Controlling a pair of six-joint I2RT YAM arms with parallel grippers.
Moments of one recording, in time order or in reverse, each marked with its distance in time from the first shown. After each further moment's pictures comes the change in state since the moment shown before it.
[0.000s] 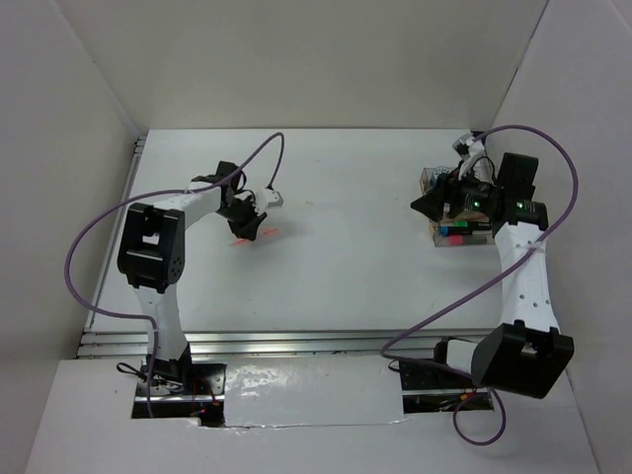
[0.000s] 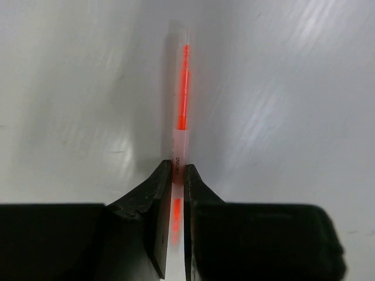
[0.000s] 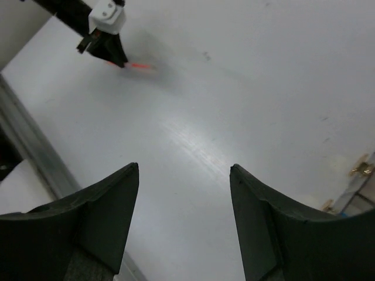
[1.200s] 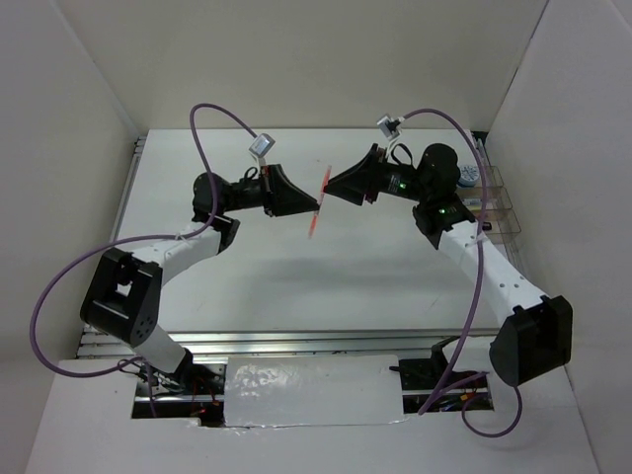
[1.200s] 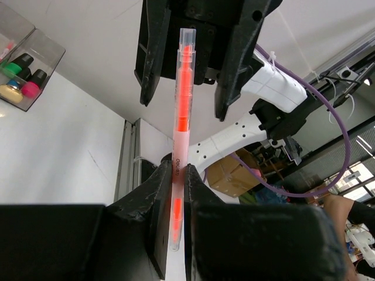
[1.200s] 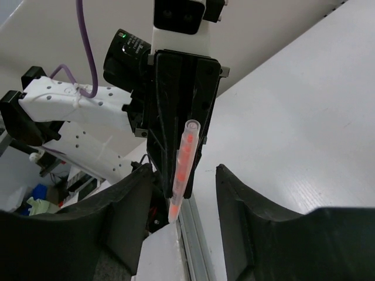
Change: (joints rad) left arm -0.196 -0.413 -0.435 1.777 0.640 -2.137; right arm 0.581 0.049 -0.149 1.002 0.029 1.040
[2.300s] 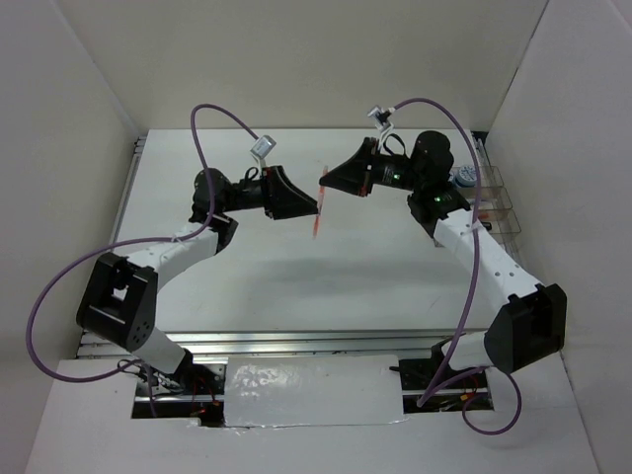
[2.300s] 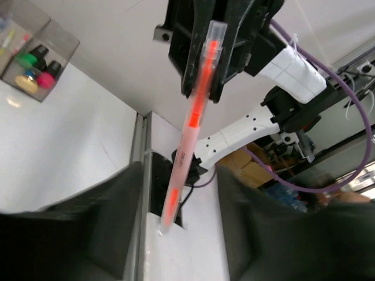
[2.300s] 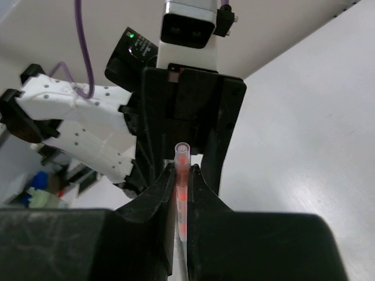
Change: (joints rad) left arm -0.002 -0.031 0.000 -0.109 0.004 0.098; right arm 0.020 0.076 0.101 -0.037 -0.027 -0.025
